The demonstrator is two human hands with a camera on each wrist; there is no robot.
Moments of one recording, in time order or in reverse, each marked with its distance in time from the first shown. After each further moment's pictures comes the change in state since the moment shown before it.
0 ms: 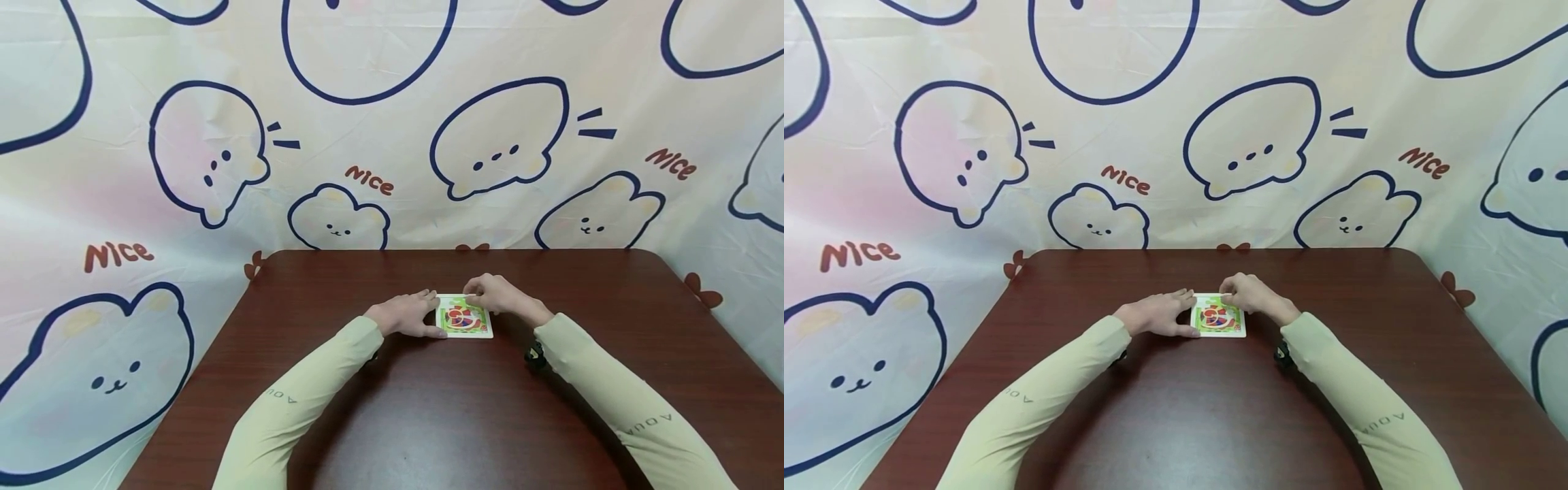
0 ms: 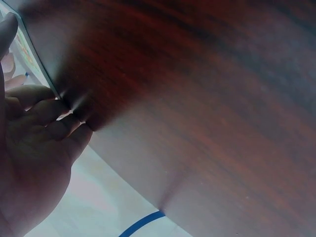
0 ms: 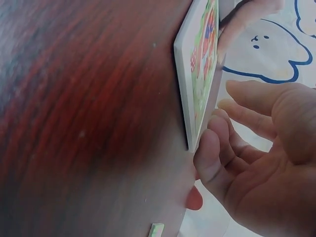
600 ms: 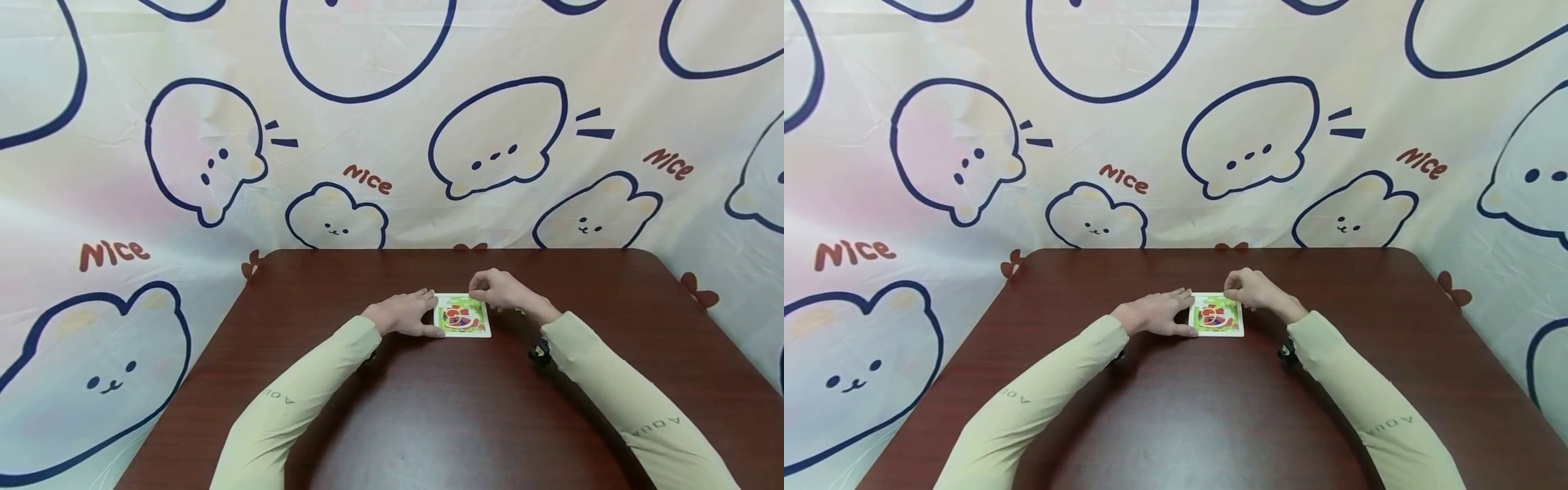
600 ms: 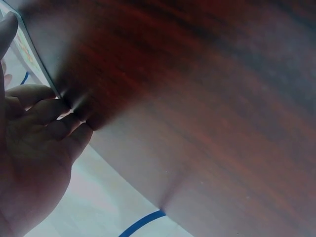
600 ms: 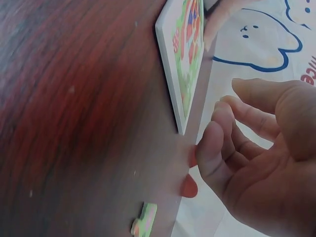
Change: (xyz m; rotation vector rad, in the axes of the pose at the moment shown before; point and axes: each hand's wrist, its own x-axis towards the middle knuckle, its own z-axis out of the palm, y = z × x) left_hand 0.000 -0.002 0.002 0.007 0.009 0.007; right_hand -0.009 0.006 -0.012 0.077 0.026 0.041
